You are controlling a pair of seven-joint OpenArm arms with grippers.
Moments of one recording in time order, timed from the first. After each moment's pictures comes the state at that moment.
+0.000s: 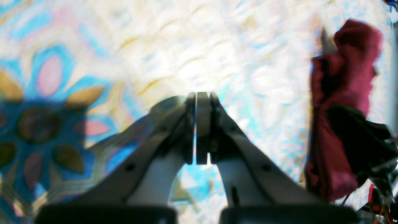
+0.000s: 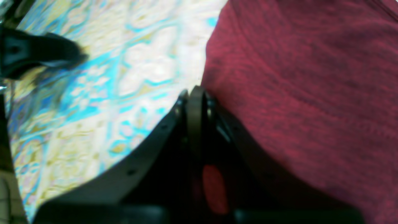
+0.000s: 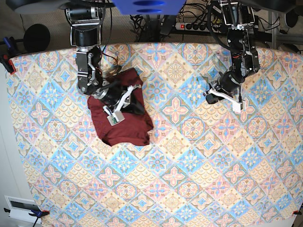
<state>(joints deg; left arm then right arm) 9.2 -9.5 -14.0 89.3 -45.1 -7.2 44.5 4.0 3.0 3.6 65.9 15.0 44.4 -23.1</state>
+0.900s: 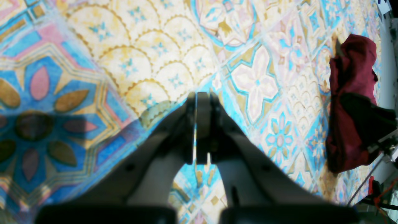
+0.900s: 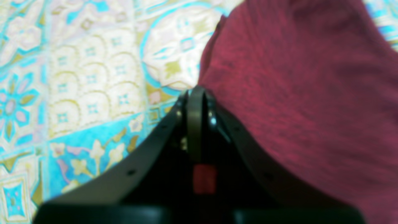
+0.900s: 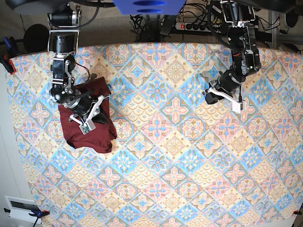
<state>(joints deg) 10.7 -9.4 -13.9 93.0 -45.1 -7.2 46.4 6.2 13.6 5.7 72.3 11.2 42.3 -26.7</state>
